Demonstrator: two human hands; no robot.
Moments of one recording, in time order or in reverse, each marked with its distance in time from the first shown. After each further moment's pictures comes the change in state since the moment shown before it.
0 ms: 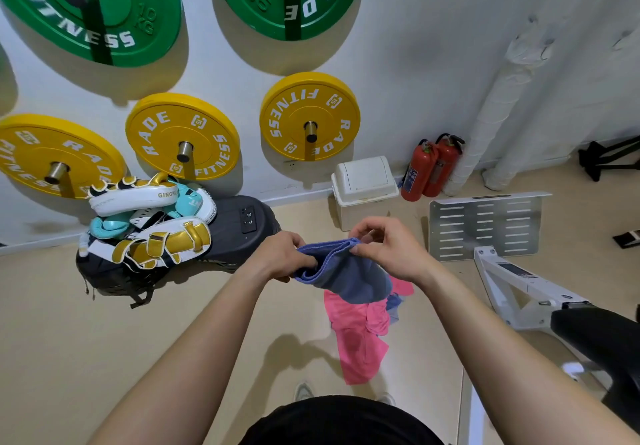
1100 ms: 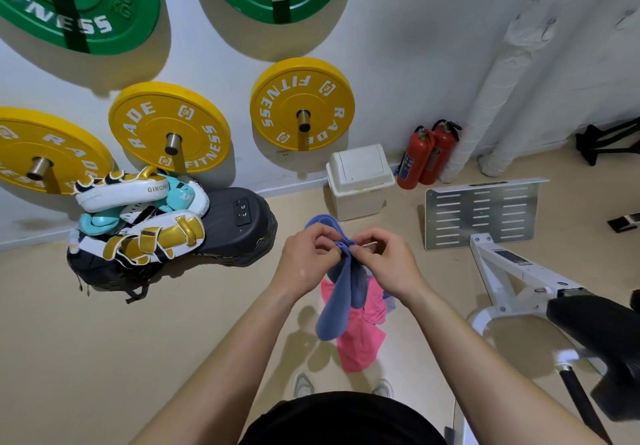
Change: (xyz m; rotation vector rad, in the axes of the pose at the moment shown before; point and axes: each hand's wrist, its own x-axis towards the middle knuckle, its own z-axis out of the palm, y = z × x) left_hand 0.000 0.026 0.055 -0.362 0.235 0.284; right_hand -0.007 0.033 0.029 0.256 0.245 0.168
